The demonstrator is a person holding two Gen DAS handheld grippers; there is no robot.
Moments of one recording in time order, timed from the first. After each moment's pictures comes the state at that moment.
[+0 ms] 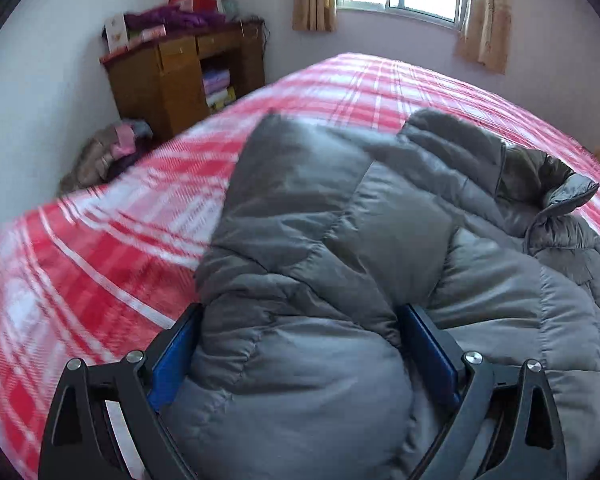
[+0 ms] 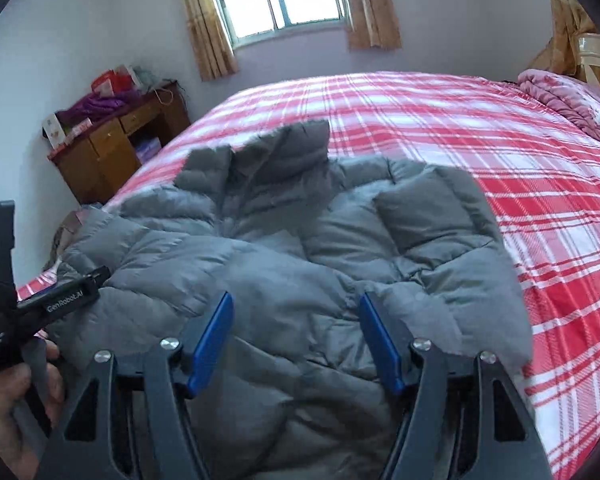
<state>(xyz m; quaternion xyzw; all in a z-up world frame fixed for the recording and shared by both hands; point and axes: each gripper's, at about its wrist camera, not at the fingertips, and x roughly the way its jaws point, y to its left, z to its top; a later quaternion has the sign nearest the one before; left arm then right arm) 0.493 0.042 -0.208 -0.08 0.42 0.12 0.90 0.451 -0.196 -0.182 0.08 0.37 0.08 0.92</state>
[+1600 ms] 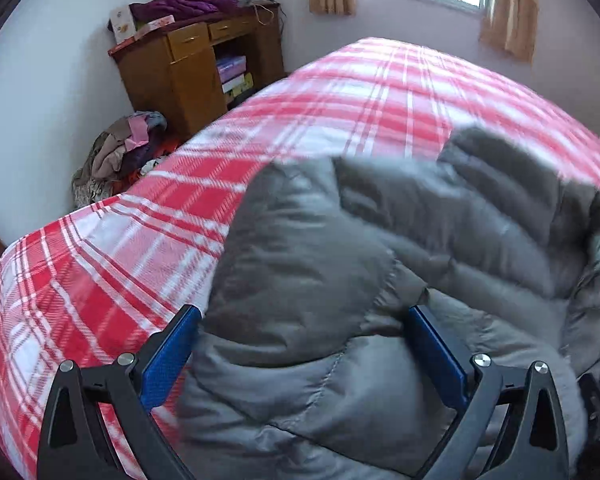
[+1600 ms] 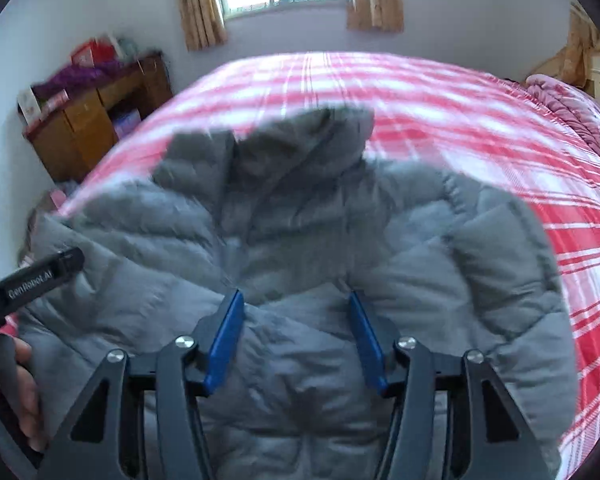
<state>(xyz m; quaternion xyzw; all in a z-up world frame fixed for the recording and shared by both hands) 0.565 0.052 -0.204 -0.05 0.45 0.16 0.88 0.525 -0.146 -0.197 0.04 0.43 0.04 0.90</state>
